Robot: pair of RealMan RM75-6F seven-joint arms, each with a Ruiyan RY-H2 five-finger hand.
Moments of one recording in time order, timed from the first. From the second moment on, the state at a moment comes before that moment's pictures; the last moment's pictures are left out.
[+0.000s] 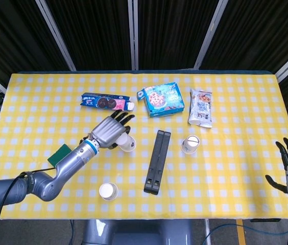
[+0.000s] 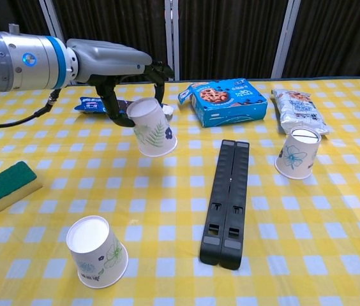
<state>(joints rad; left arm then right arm) -1.09 -1.34 -0.11 -1.65 0.98 0.78 0.50 0.07 -1.16 0.11 -1.46 -1.48 1.53 0.04</state>
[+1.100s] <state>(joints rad) -1.03 -1.30 0.06 -1.91 1.34 0.76 0.65 0.05 -1.14 0.11 -1.48 -1.51 1.58 0.07</state>
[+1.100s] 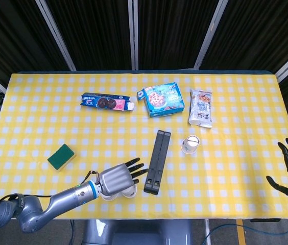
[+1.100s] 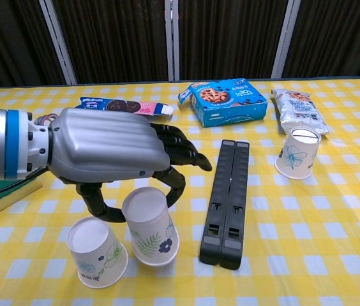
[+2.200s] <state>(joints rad) -1.01 -1.30 0.10 -1.95 1.27 0.76 0.79 0.04 -1.13 0.10 -1.52 -1.53 1.60 0.06</state>
